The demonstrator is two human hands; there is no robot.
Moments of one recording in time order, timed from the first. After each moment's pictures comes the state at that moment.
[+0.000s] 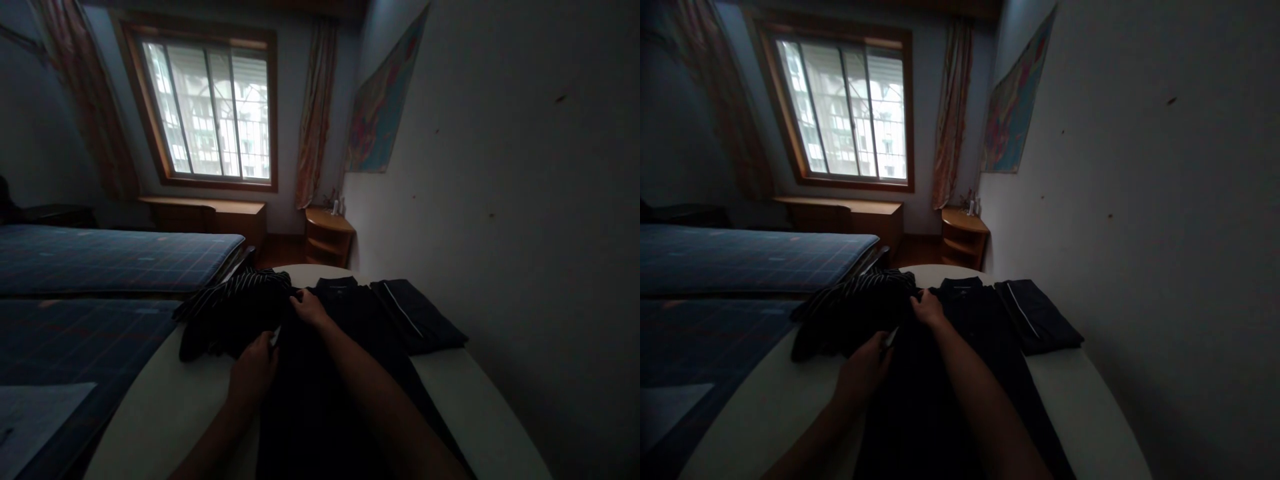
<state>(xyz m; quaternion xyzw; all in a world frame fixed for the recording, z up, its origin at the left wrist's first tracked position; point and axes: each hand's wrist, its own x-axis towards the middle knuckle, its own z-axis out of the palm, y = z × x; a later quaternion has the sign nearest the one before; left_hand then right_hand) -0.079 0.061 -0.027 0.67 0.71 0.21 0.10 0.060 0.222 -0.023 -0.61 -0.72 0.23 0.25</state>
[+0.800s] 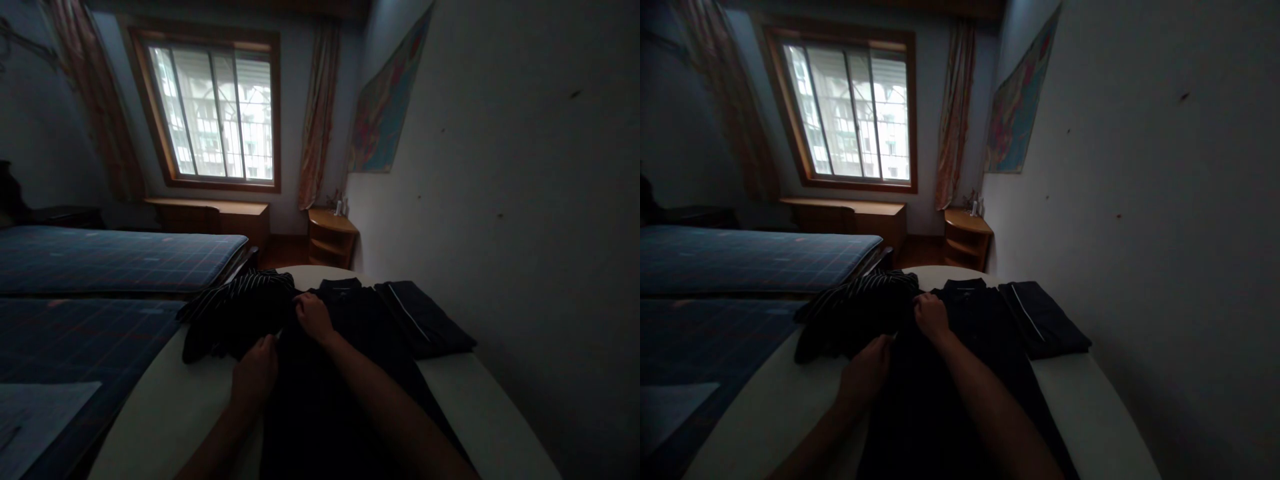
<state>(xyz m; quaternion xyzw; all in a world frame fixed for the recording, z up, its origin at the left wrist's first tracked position) -0.078 0.062 -0.026 0.67 0.72 0.17 0.07 0.063 0.194 -0.023 -0.52 -0.80 0.10 0.27</state>
